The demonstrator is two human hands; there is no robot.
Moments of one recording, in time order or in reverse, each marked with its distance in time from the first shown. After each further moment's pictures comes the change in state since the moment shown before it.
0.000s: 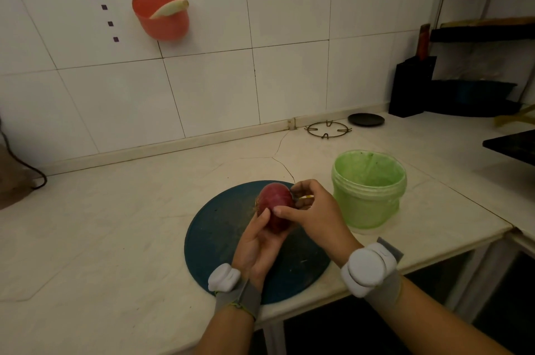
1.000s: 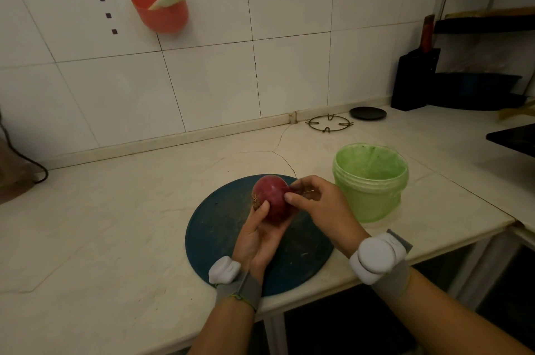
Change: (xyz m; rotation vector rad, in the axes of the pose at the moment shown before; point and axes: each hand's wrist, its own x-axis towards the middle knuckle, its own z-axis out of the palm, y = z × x) left_hand 0.002 0.001 -0.001 -0.043 0.004 -0.027; right_hand 0.004 0.009 -0.009 0.070 -0.036 -0.040
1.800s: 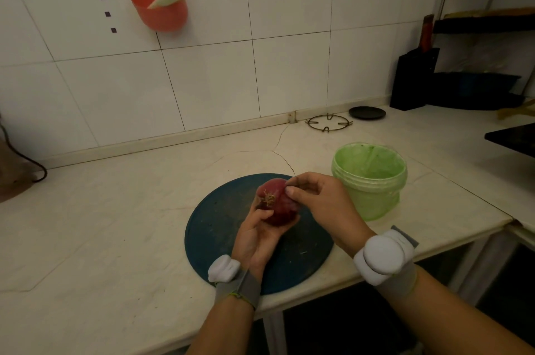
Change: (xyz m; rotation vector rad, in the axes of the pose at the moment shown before) left_hand 0.006 0.000 -0.006 0.082 0.017 0.011; right_hand -0.002 -0.017 -0.001 0.060 -0.041 -0.029
